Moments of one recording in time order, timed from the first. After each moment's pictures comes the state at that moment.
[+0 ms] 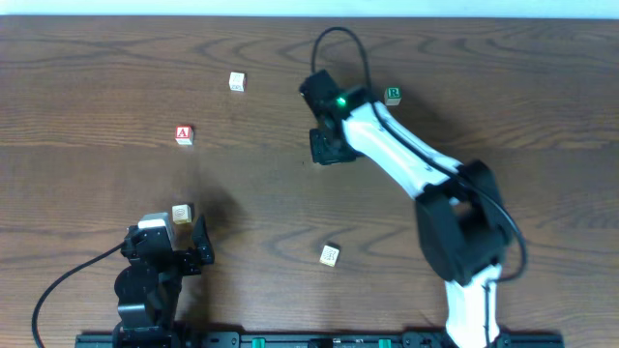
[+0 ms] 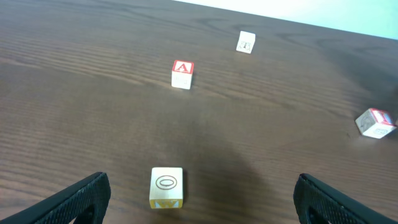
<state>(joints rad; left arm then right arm) 0.04 0.01 0.15 -0.52 0.04 -0.14 0.55 2.10 1.63 -0.93 0.04 0.44</state>
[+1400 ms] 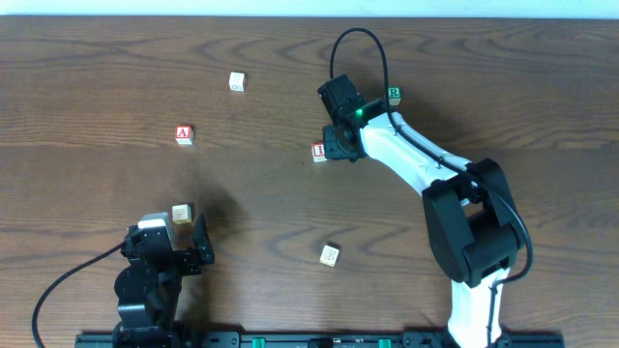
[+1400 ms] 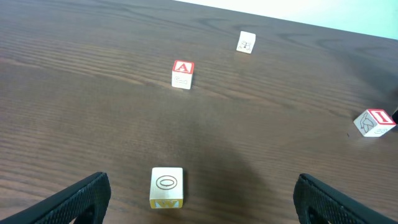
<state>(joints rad) 0.04 0.01 0.15 -0.53 0.04 -0.14 0.50 2.09 1.49 -0.68 0.10 0.42</state>
